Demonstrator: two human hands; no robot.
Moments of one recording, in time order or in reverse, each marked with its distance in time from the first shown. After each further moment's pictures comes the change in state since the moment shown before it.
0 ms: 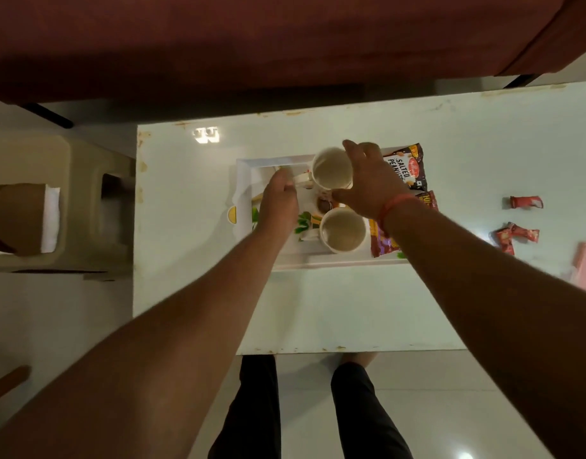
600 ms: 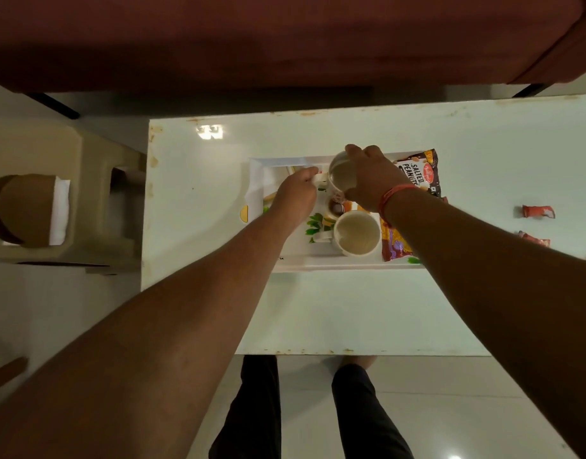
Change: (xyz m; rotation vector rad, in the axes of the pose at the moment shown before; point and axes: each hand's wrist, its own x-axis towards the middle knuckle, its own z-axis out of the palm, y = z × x) left_hand 0.018 0.016 -0.007 0.183 -0.140 0.007; right_hand 0.016 -0.023 -0.003 -0.196 -0.126 -0.032
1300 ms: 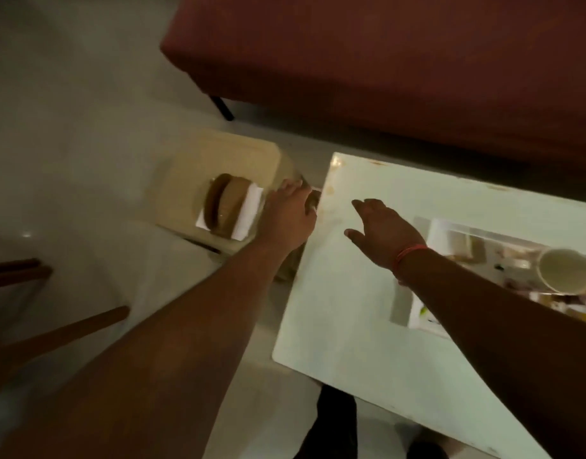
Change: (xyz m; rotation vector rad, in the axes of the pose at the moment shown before) left_hand -0.029 -0.125 -0.331 0.722 0.410 0.191; right_hand 0.057 -0.292 0.079 -0.110 -0.056 -0.289
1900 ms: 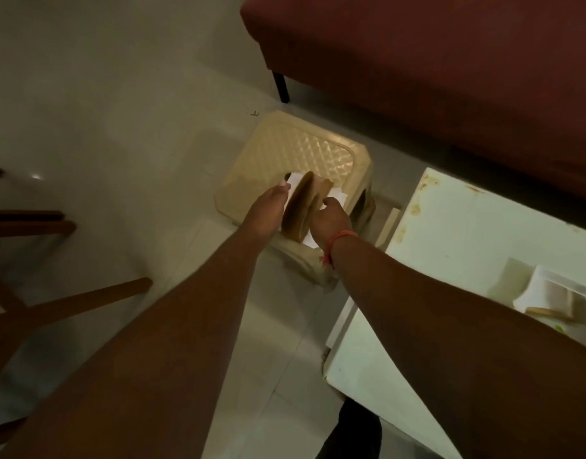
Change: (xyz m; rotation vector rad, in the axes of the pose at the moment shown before) left_hand 0.005 -0.203 -0.043 -0.984 -0.048 -0.592; right_hand 0.118 -0.242 0.077 0.682 -0.078 0.331
